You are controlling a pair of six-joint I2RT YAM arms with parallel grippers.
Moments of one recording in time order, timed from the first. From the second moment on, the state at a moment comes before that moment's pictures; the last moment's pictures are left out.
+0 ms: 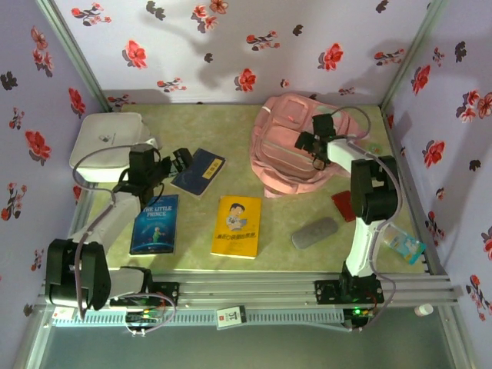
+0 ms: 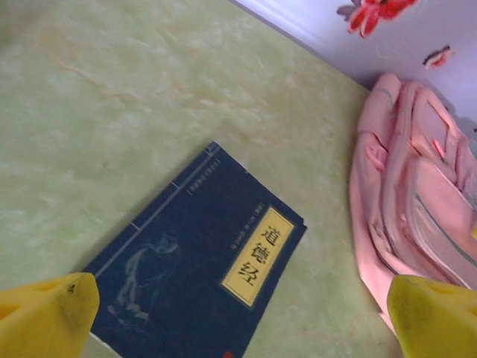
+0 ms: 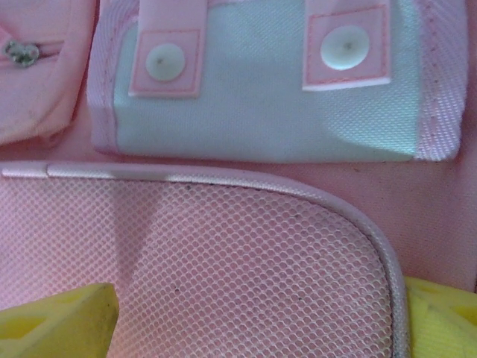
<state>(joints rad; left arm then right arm) -0.20 1.28 0.76 -0.04 0.14 -0.57 0.21 1.99 1.36 -0.30 0.08 0.59</state>
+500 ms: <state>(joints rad) -0.44 1.54 0.96 -0.04 0.20 -0.58 0.43 1.96 1.36 -0.28 -0.04 0.73</state>
